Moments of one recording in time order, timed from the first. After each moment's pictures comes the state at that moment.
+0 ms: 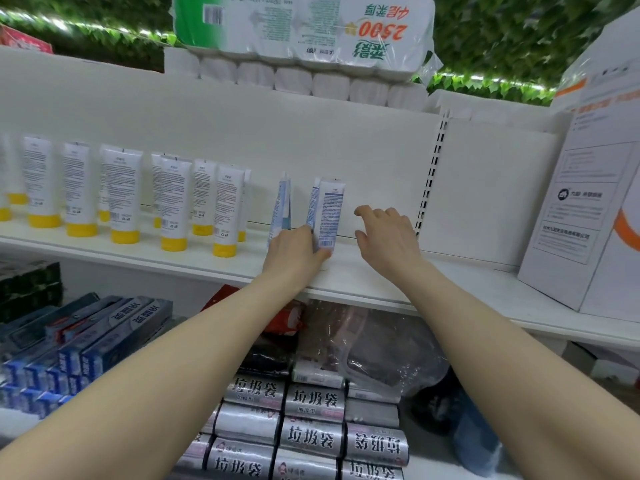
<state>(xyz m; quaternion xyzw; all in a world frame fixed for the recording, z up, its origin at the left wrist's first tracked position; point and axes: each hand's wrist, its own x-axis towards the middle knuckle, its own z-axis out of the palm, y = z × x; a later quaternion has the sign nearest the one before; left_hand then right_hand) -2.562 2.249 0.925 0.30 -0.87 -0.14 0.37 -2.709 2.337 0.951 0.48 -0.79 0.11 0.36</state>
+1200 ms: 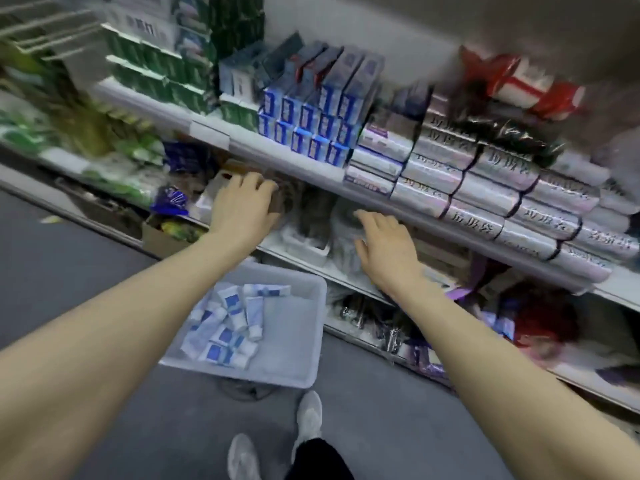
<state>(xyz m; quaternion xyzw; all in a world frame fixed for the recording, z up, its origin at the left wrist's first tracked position) -2.097 2.098 0.601 0.42 -0.89 -0.05 0.14 -2.305 2.244 0.583 0.63 -0.77 0.08 0.10</state>
